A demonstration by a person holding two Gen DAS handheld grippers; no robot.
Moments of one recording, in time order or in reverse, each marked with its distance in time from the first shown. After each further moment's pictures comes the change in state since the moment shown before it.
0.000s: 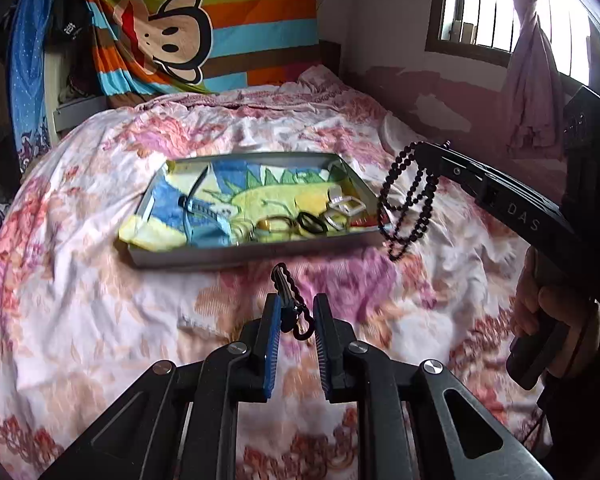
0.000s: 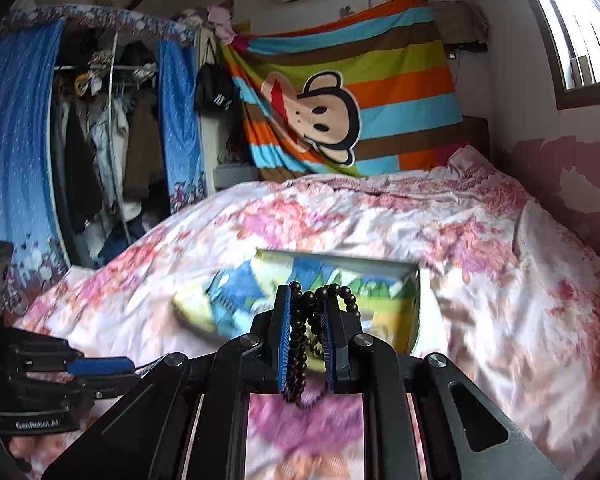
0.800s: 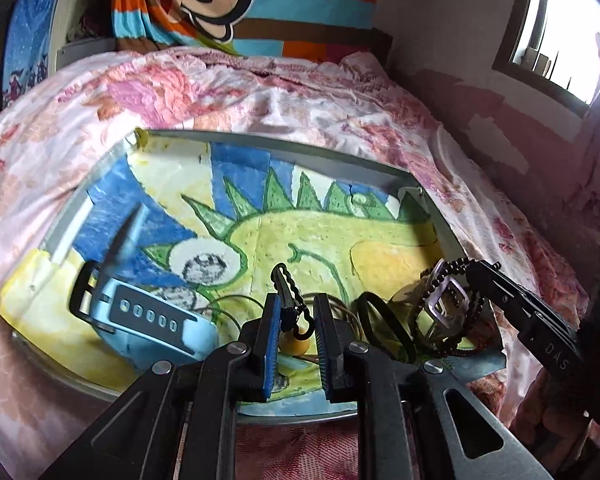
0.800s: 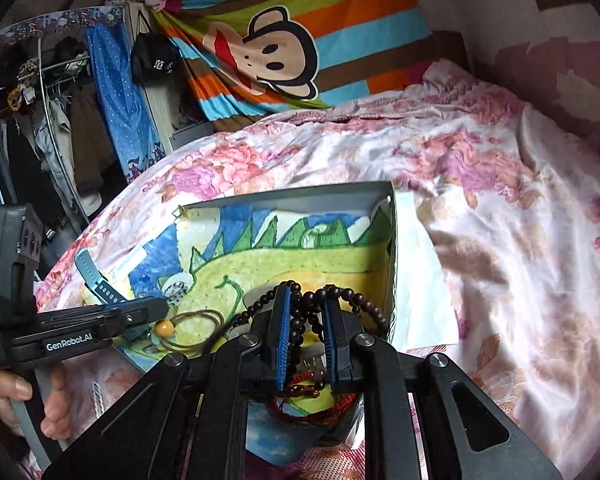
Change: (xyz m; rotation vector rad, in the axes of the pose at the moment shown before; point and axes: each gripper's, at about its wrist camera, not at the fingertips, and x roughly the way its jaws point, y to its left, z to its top) left arm 0.193 0.049 0.066 -0.213 0.086 -0.024; right arm 0.161 -0.092 -0.058 0.187 0.229 -0.011
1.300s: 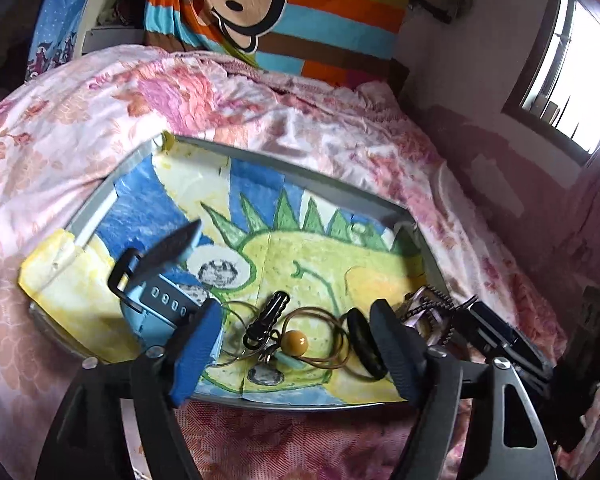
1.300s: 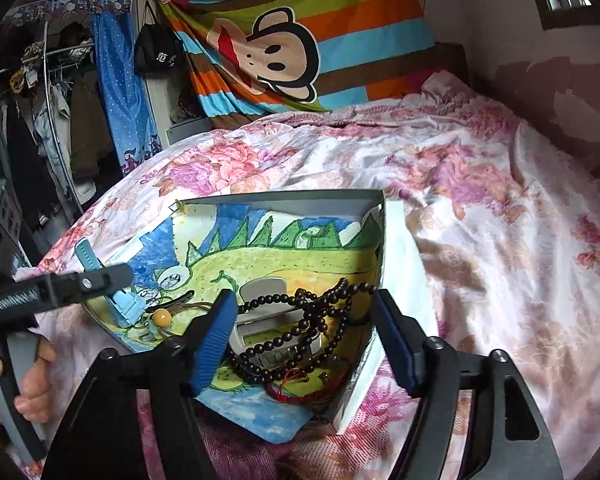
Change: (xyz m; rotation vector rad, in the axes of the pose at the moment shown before) left arm -0.036 0.013 0.002 -0.128 -0.095 -0.036; right arm -0.026 0.007 0.000 -0.067 -0.021 -0.055
